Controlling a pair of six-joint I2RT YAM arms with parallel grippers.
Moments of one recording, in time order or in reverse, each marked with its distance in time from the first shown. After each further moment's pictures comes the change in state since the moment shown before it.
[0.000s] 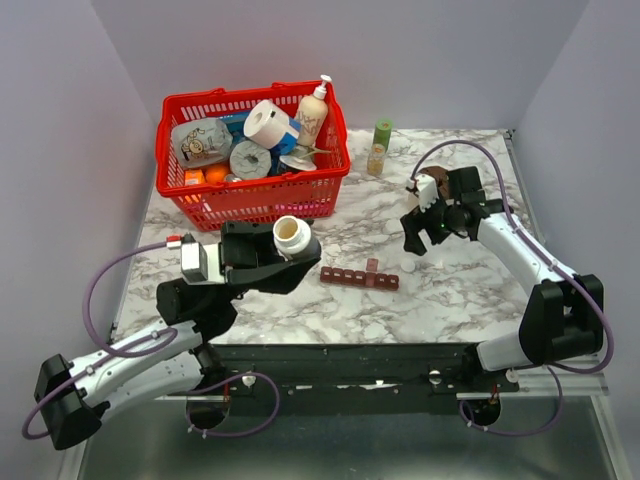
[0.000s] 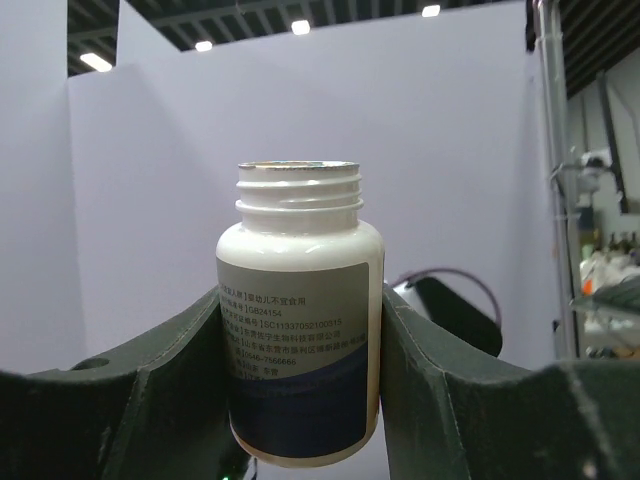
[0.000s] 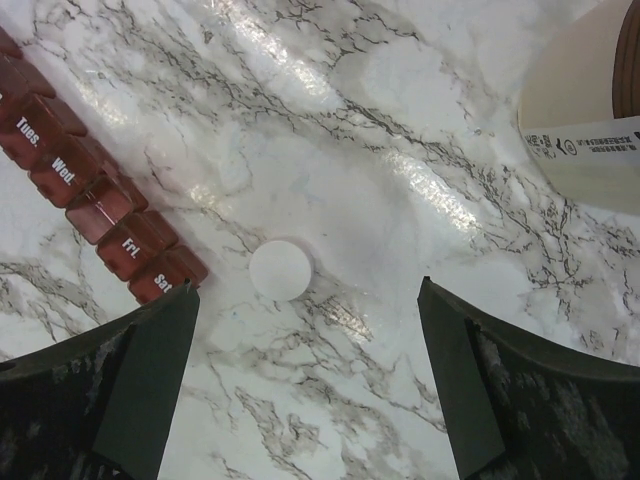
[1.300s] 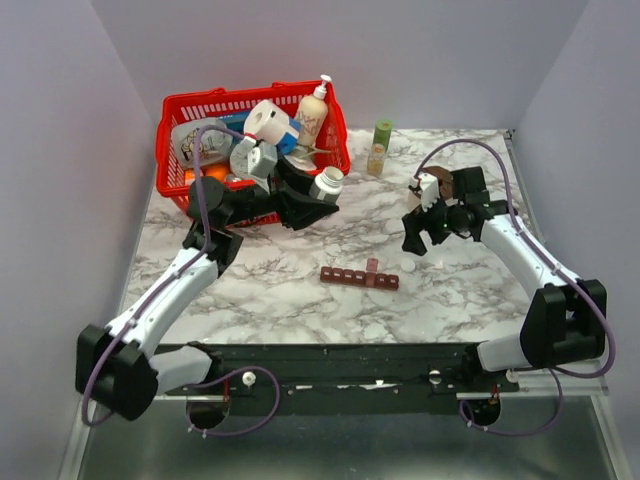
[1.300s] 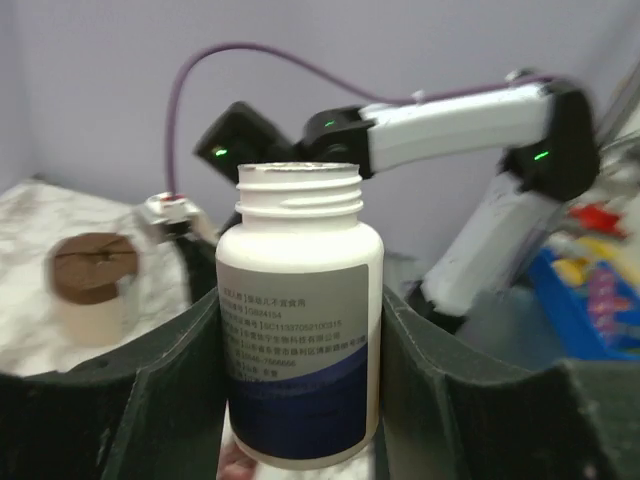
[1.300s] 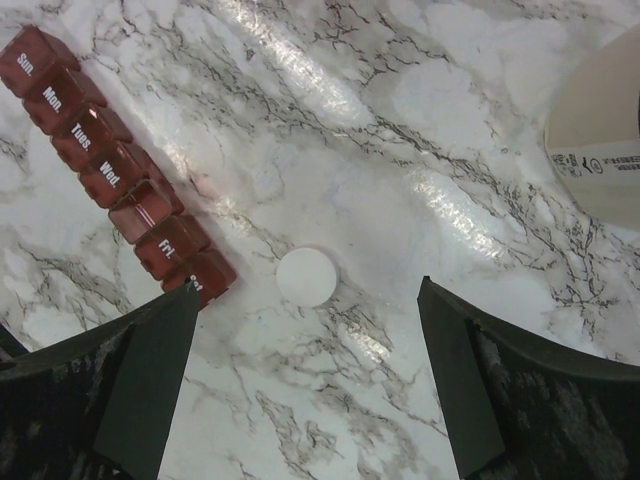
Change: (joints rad) left arm 0.508 0.446 0.306 -0.214 0.614 -0.465; right arm -0.024 -0.018 -0.009 0.001 -0.087 0.002
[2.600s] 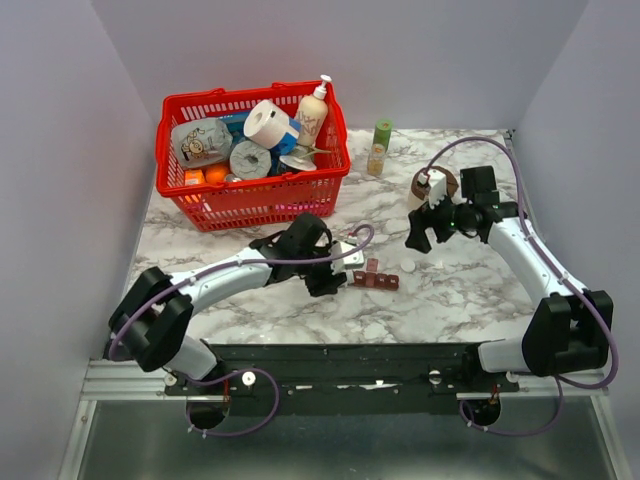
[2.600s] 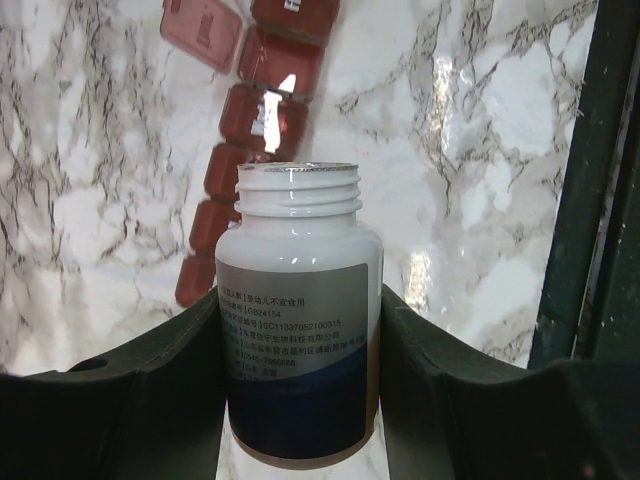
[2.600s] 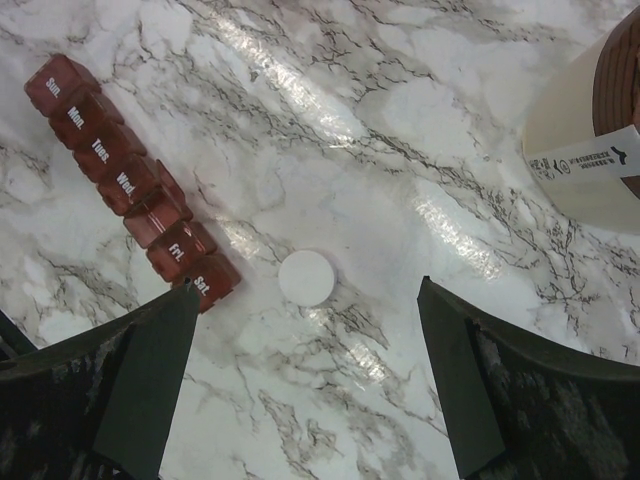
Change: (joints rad) left arm -0.351 0.215 0.003 -1.270 -0.498 1.284; right arm -0.043 -0.052 0.000 0.000 -0.053 0.006
